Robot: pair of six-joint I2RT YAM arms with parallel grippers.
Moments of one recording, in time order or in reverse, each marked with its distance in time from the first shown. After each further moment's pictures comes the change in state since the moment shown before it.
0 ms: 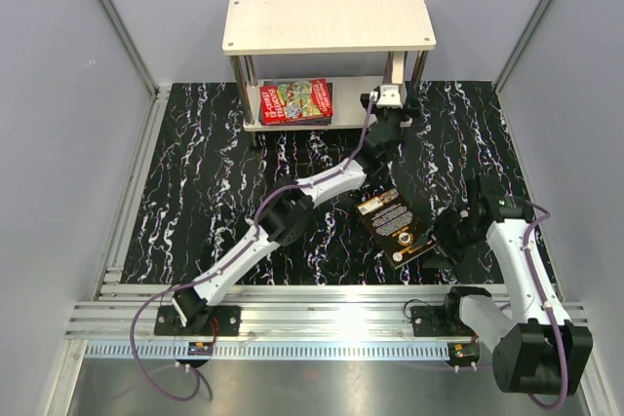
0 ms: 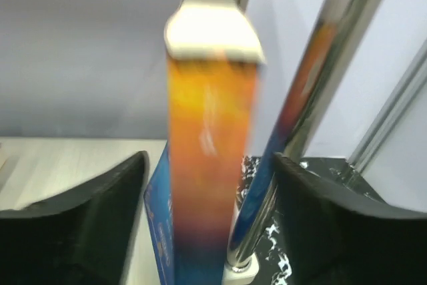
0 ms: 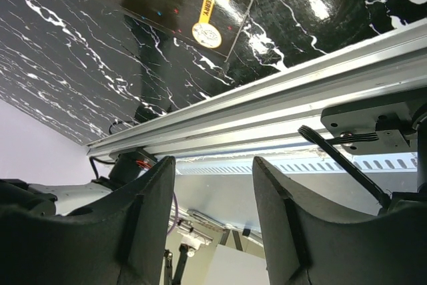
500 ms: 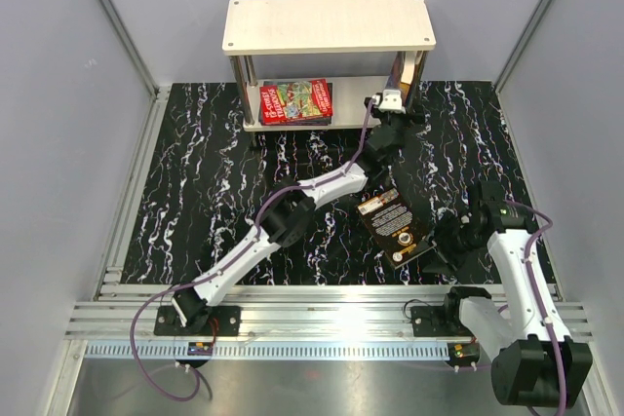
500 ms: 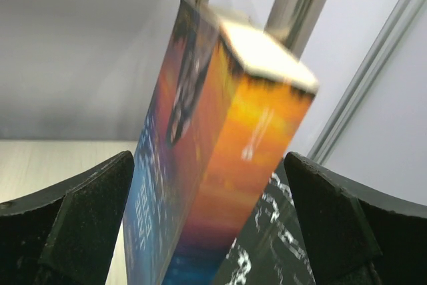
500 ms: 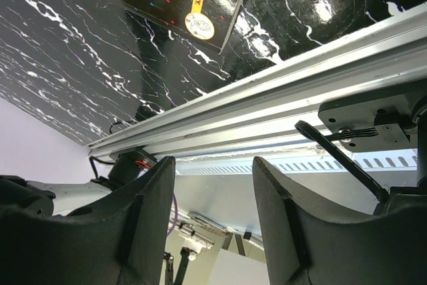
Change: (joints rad) left arm -0.015 0.012 0.022 0.002 0.074 -0.088; right arm 0.000 -0.080 -0.031 -0.026 -0.001 0.017
